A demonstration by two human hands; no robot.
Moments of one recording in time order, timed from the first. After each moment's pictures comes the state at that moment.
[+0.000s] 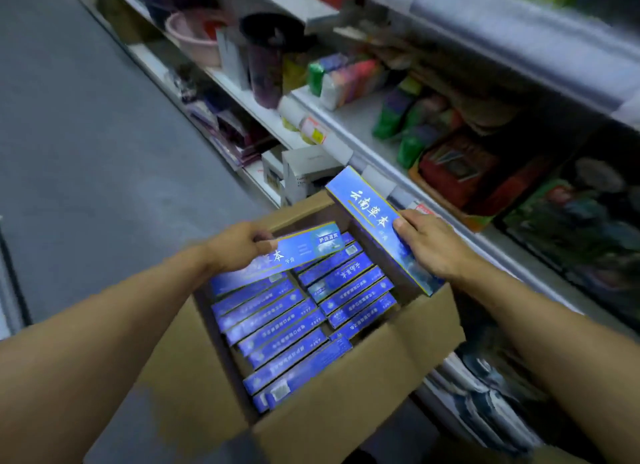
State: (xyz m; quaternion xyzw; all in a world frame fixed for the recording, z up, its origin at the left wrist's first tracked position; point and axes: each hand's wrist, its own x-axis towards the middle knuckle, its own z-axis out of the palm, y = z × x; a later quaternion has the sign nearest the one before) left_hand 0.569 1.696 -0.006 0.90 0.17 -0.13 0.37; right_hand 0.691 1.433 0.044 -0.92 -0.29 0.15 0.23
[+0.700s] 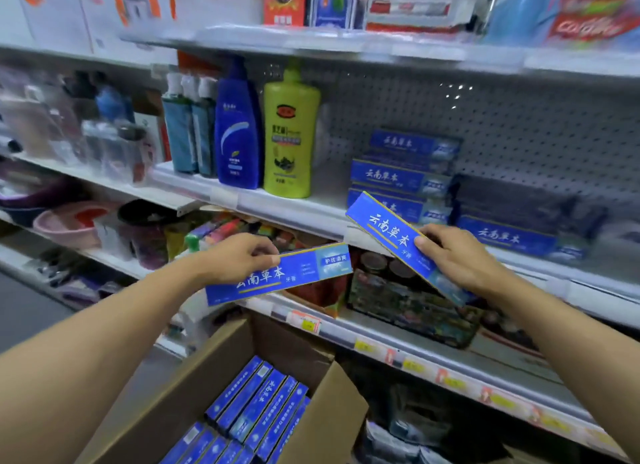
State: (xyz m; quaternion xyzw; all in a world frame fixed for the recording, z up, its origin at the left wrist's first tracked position) left_hand 0.625 1.571 0.255 0.95 -0.13 -0.03 0.28; right_hand 0.639 1.240 0.274 -0.96 -0.13 -0.12 0.20
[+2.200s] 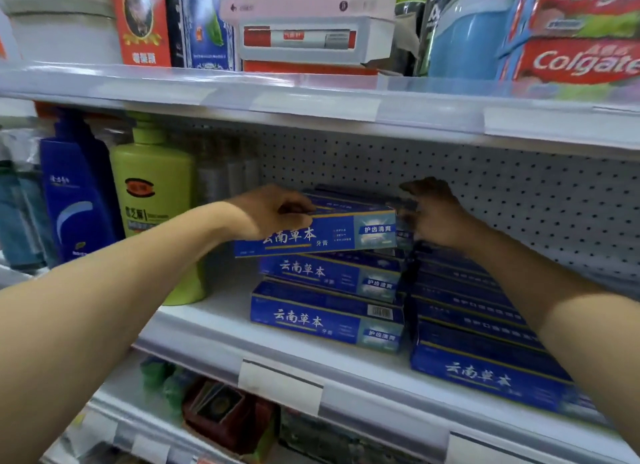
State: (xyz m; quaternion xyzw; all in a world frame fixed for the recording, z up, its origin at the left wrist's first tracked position) left_hand 0.863 1.400 0.386 0.94 -0.24 0.05 0.23; right_hand 0.903 1.122 0.374 -0.97 -0.10 -0.21 0.08
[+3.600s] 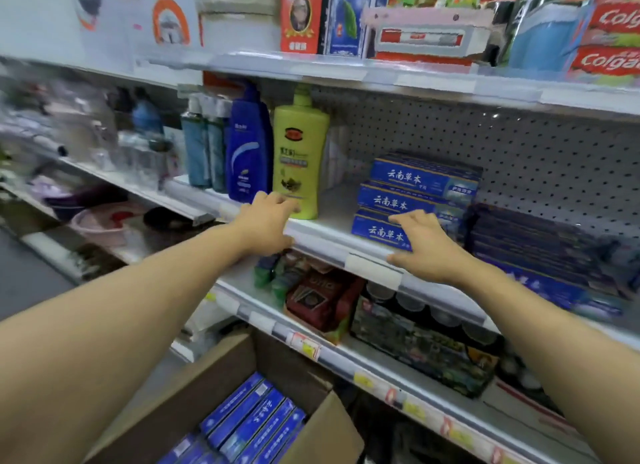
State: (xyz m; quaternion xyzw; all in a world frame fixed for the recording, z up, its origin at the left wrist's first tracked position) left_hand 0.685 1.525 0.308 0.99 -0.06 0.10 0.04; right_hand 0.693 1.262 0.316 -0.97 -0.20 -0.06 0.09
